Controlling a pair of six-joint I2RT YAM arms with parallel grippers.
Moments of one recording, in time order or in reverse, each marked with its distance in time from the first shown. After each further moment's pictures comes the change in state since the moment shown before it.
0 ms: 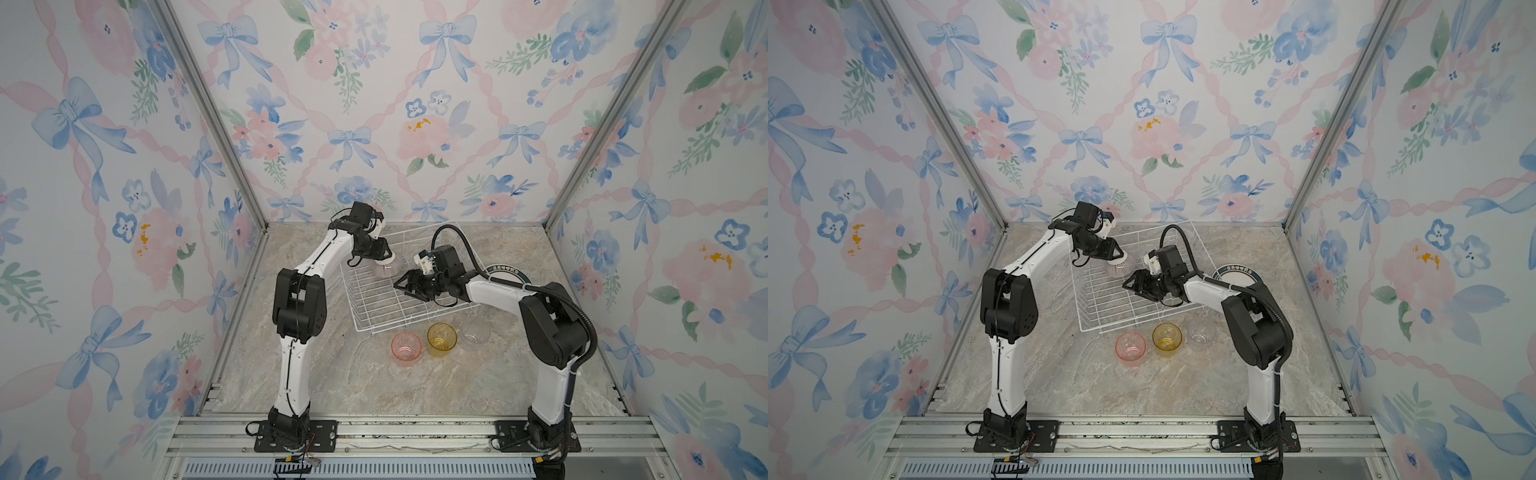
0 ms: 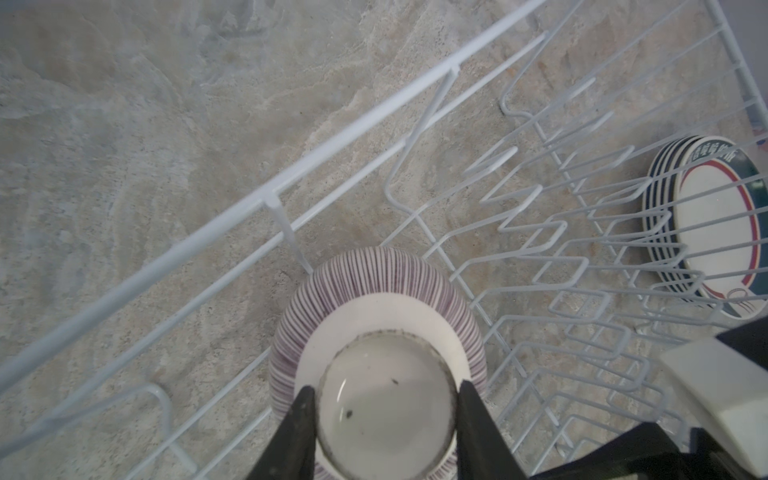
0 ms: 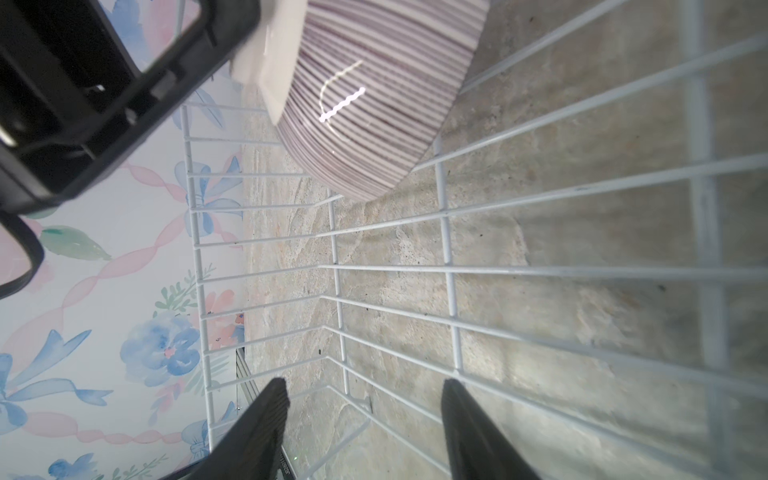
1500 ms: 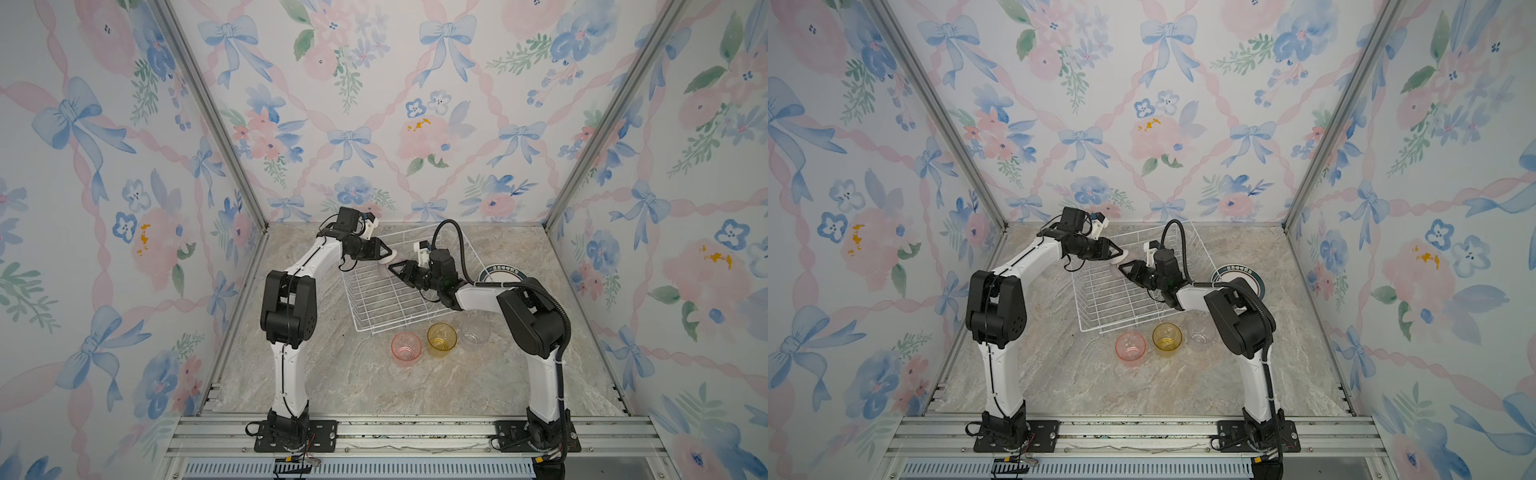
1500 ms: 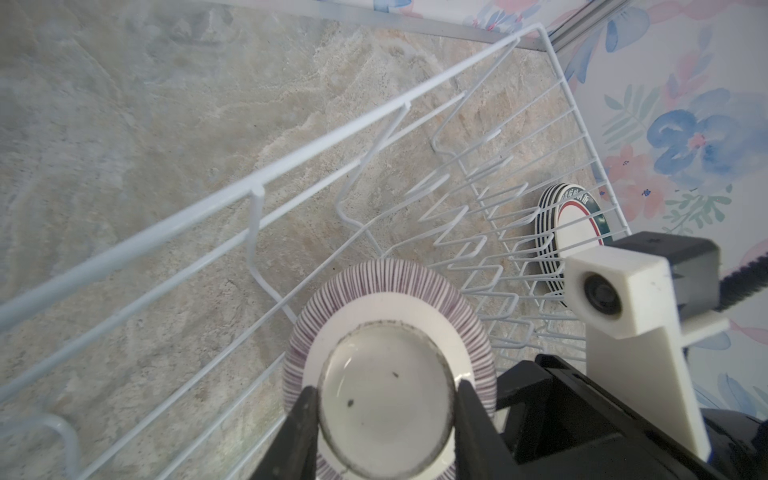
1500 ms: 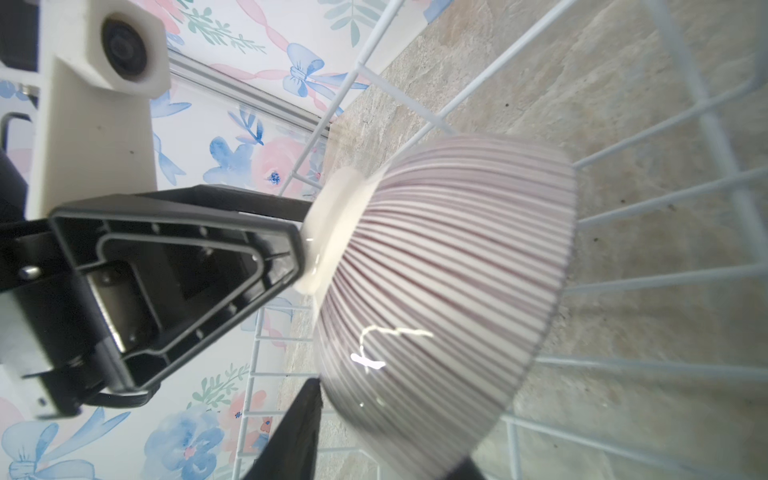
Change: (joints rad) left arm 0.054 -0.083 -0.202 0.225 0.228 -0.108; right arm 0.023 0.129 -0.048 0.605 0.158 0.172
